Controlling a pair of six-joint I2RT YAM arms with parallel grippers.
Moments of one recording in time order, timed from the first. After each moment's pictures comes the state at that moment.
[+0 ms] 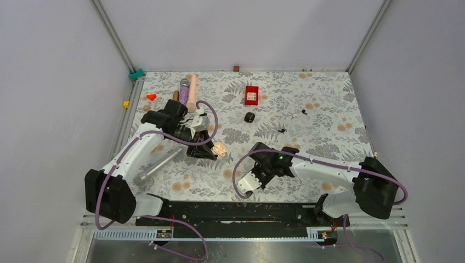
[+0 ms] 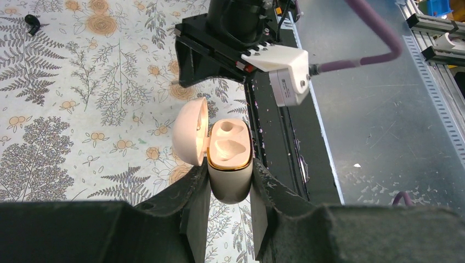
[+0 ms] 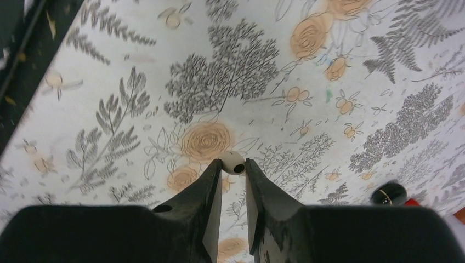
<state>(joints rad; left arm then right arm) -0.30 1.32 1.09 -1.08 1.28 1.01 1.02 1.37 0.80 -0.62 -0.14 -1.26</state>
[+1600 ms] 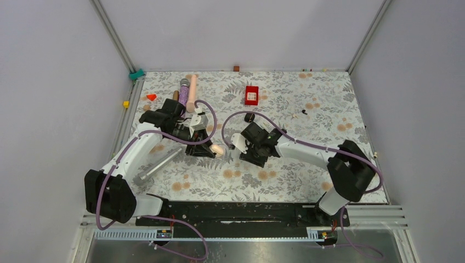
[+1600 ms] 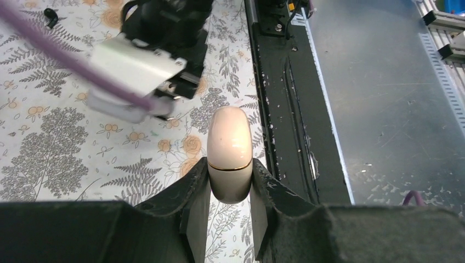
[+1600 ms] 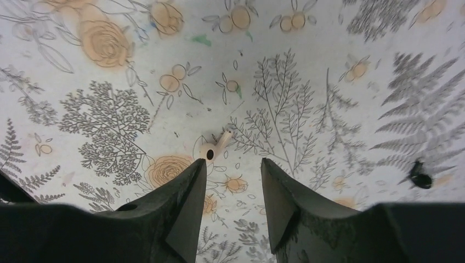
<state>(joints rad) -0.29 1.32 1.09 -1.07 1.25 1.02 0.87 1.58 1.02 -0.60 0.00 -0.47</state>
